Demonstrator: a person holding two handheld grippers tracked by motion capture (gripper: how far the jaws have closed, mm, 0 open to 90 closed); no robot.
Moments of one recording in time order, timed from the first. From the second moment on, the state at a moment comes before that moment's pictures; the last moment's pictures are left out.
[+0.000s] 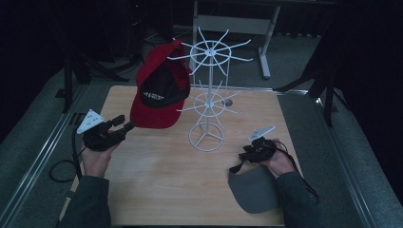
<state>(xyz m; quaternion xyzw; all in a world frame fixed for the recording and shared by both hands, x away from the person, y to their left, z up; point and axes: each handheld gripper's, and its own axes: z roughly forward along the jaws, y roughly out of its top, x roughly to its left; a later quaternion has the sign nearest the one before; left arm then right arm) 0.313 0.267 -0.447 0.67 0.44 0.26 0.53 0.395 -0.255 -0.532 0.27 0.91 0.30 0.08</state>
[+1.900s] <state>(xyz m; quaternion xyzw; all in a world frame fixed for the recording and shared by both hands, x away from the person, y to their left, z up) 0.314 0.268 -0.445 0.67 0.44 0.27 0.53 0.372 -0.262 -0.409 0.31 0.80 0.47 0.22</state>
